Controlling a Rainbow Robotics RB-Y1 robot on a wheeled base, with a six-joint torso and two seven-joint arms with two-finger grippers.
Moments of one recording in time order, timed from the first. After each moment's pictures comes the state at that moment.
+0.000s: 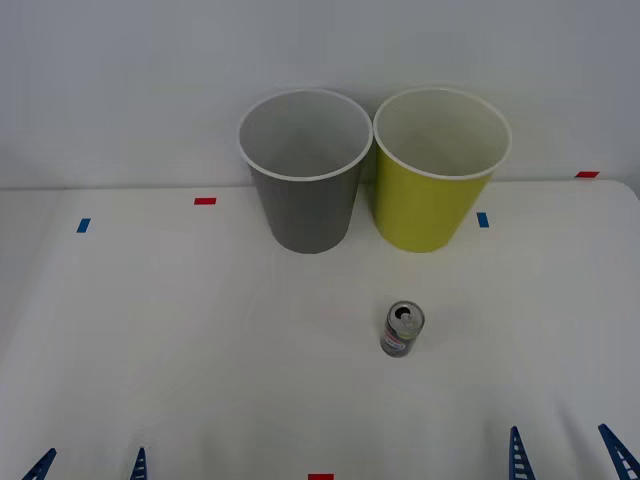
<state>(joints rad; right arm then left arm) 0.86 -0.14 0.06 -1.68 0.14 -0.82 1.33 1.00 0.31 -0.22 -1.92 0.29 -0.51 -1.76</state>
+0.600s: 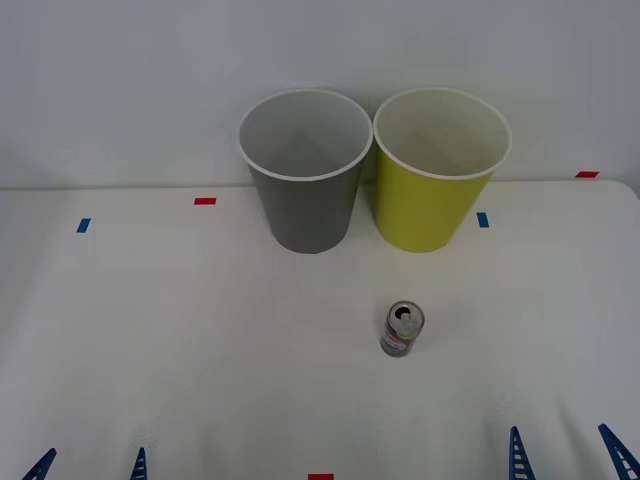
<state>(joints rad) 0.86 -0.14 0.06 -1.68 0.14 -0.82 1.33 1.00 0.31 -0.22 -1.92 0.29 -0.51 -1.76</state>
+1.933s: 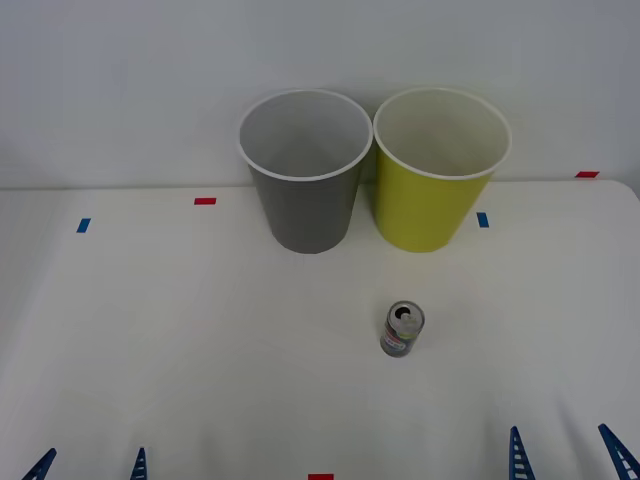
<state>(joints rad) 0.86 -0.14 0.06 -1.68 0.14 -0.82 1.33 1.00 0.31 -0.22 -1.92 0.29 -0.51 -1.76</state>
